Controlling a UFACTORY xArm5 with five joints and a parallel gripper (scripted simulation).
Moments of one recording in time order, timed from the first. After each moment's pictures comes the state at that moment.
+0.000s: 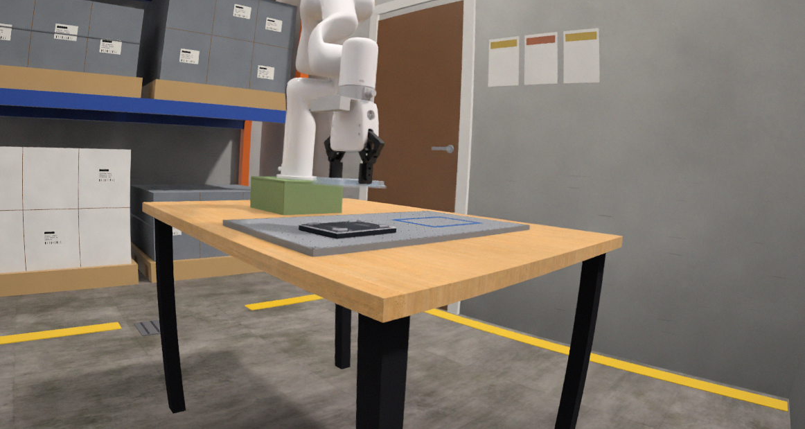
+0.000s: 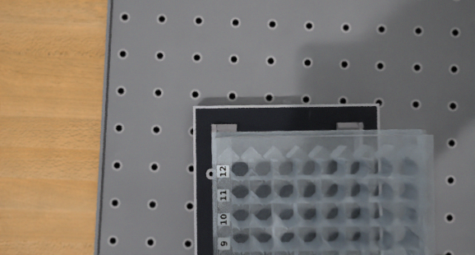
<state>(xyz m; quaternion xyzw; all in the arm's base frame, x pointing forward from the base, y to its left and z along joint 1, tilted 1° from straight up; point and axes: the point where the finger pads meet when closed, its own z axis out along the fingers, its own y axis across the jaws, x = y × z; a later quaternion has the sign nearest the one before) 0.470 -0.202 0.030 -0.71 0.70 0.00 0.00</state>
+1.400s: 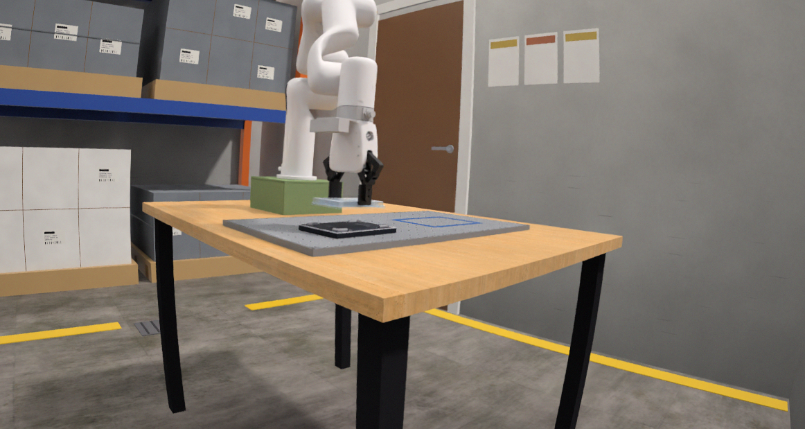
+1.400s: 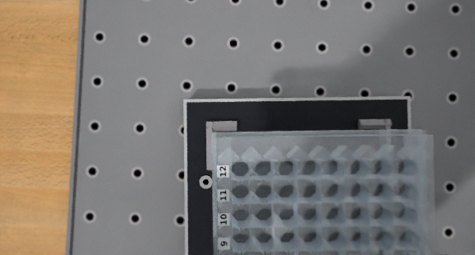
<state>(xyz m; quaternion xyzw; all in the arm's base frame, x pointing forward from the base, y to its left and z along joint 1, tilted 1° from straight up) 0.470 -0.200 -0.011 -0.71 0.70 0.00 0.00</state>
